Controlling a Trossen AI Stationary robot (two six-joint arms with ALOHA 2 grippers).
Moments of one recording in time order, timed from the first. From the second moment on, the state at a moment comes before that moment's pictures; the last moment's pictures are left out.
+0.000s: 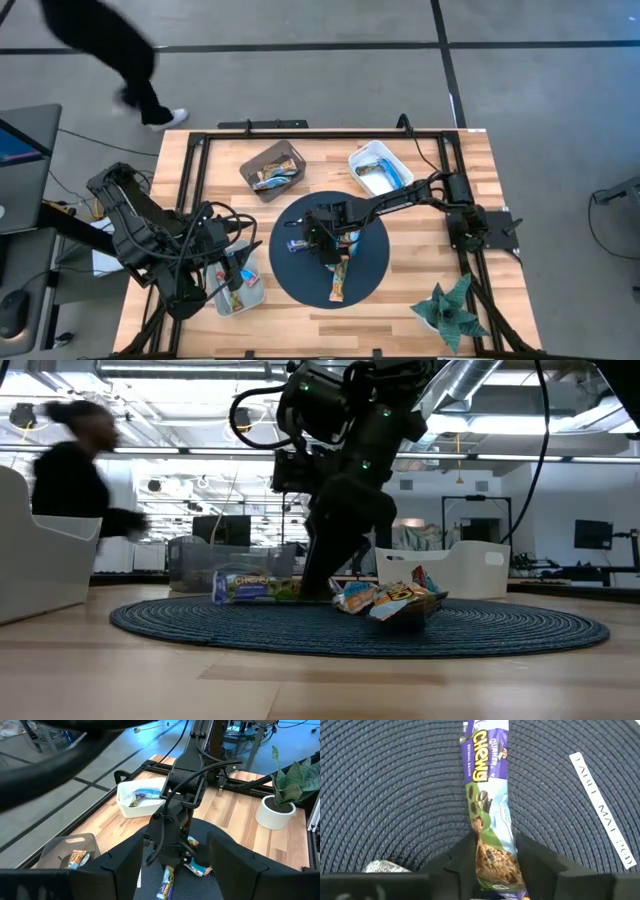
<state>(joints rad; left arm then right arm) -0.83 1.43 1.63 -1.30 -1.11 -1.04 0.08 2.10 1.45 -0.49 -0.02 -0.13</state>
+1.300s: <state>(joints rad) -0.83 1.43 1.63 -1.32 -1.11 -1.04 0.00 2.09 1.75 -0.88 -0.05 -0.05</state>
